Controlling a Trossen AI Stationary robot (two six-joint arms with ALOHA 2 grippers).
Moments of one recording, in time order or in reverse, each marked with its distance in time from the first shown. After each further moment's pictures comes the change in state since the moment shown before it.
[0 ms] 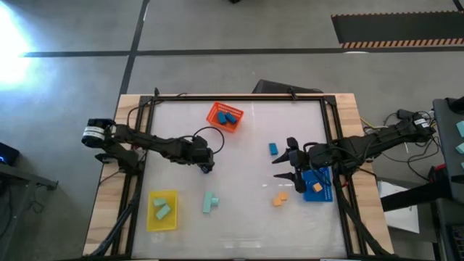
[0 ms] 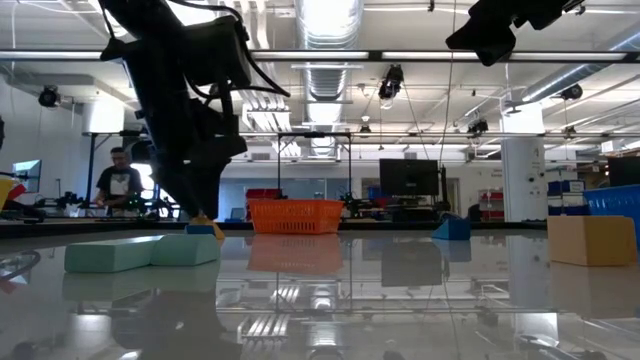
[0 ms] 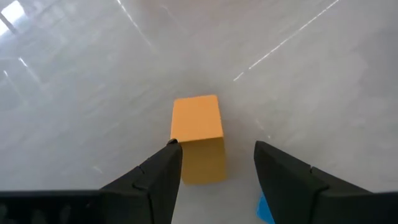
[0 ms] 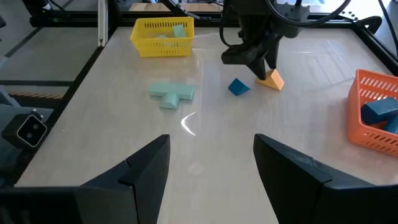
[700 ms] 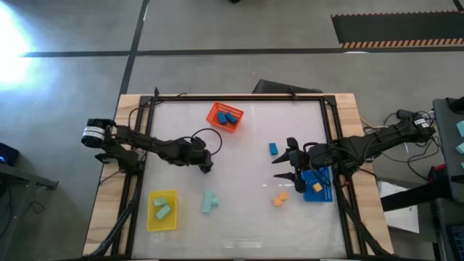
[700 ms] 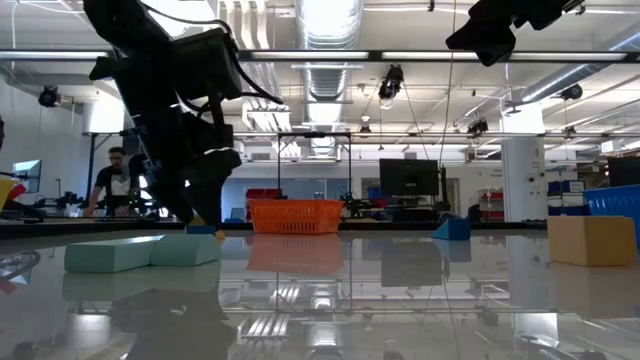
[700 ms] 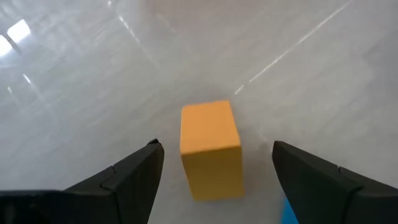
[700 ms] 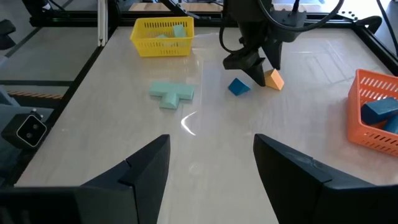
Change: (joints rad) left arm 0.000 -0.003 -0.098 0.143 -0.059 0.036; right arm 0.000 0.000 0.000 0.000 0.000 0.000
